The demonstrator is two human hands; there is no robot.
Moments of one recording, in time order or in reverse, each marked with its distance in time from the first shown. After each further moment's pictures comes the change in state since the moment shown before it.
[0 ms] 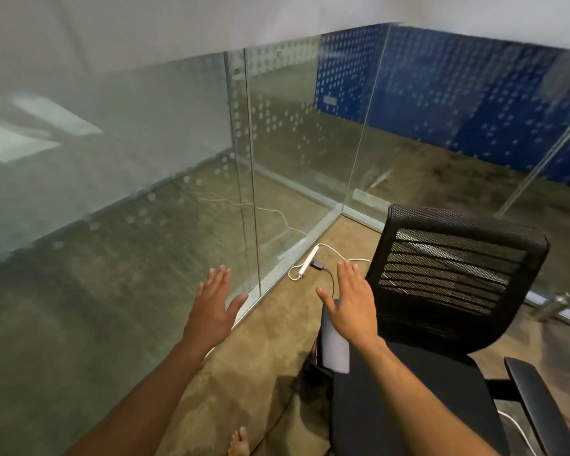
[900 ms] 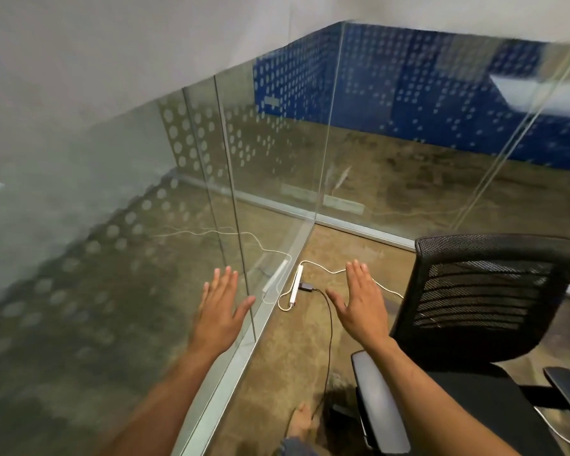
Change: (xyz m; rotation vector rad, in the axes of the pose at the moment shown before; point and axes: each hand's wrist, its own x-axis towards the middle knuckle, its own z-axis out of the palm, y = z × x) left_hand 0.261 -0.066 -0.004 0.047 -0.137 0.245; right_hand 0.193 -0.030 0.076 -0.045 0.085 0.238
